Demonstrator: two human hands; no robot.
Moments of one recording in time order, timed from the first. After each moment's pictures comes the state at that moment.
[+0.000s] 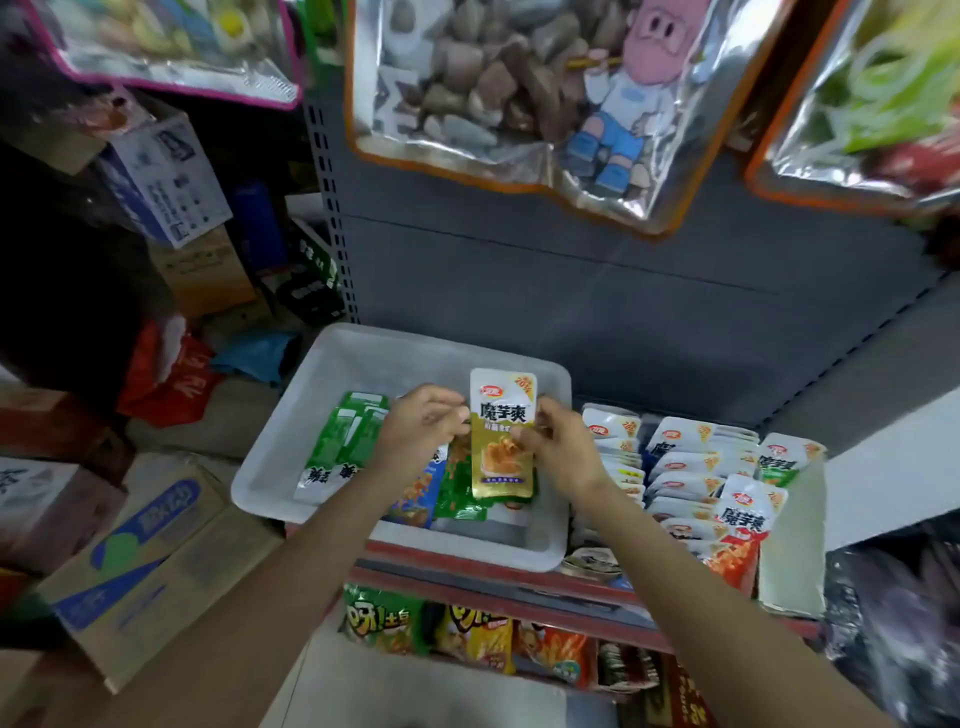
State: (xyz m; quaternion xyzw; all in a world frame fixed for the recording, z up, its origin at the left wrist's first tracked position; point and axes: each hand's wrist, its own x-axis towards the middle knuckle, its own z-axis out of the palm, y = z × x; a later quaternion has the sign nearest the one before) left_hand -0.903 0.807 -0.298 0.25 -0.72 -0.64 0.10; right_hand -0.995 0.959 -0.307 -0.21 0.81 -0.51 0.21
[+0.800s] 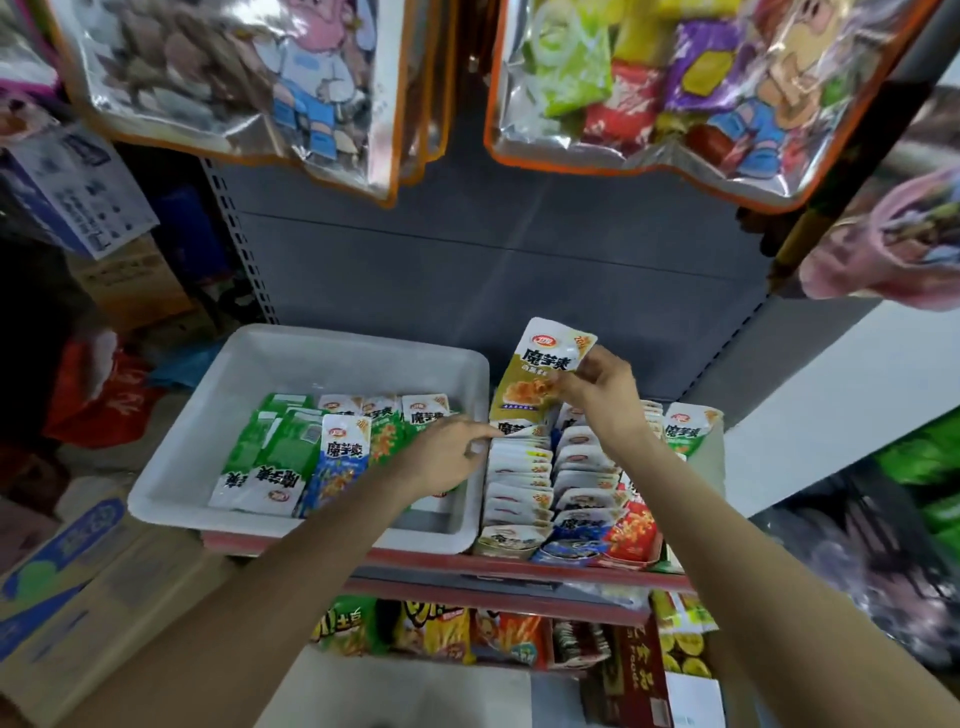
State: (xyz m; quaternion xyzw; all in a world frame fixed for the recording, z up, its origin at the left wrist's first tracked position) left_hand -0.954 0.899 -0.307 0.04 -0.94 -0.32 -0.11; right_hand -1.056 1.064 -0.259 -0.14 0.79 -0.59 0.11
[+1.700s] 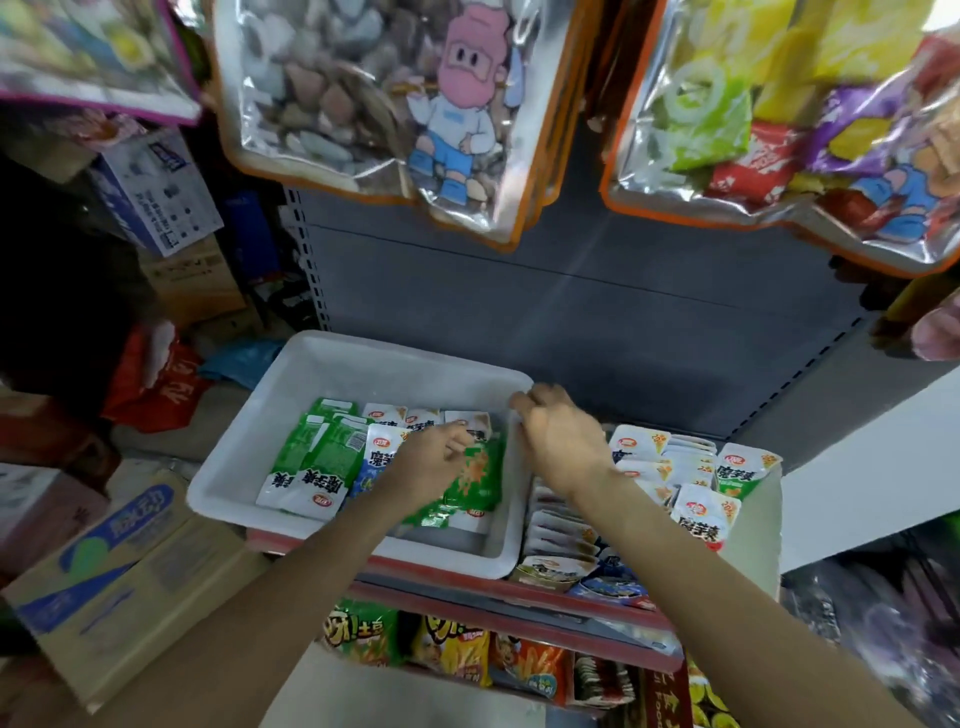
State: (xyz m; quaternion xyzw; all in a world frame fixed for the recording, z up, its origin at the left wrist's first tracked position) left_hand -0.928 0.853 -0.312 0.19 -0.89 -0.42 0.00; right_hand -1.019 0.991 -0.260 -0.41 0.91 0.00 0.02
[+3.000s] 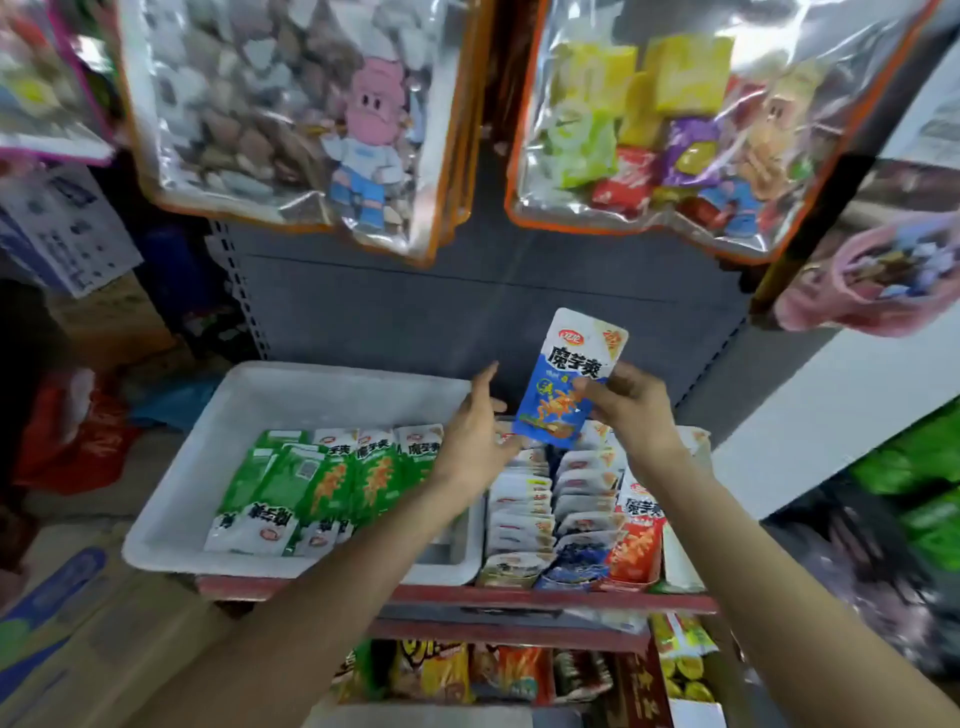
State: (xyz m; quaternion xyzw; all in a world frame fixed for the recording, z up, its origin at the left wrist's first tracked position) left_hand -0.978 0.928 -0.272 0.11 -0.85 -0.51 0.09; right_hand -1.043 1.076 -0.221 -0.11 0.72 -0.67 0.09
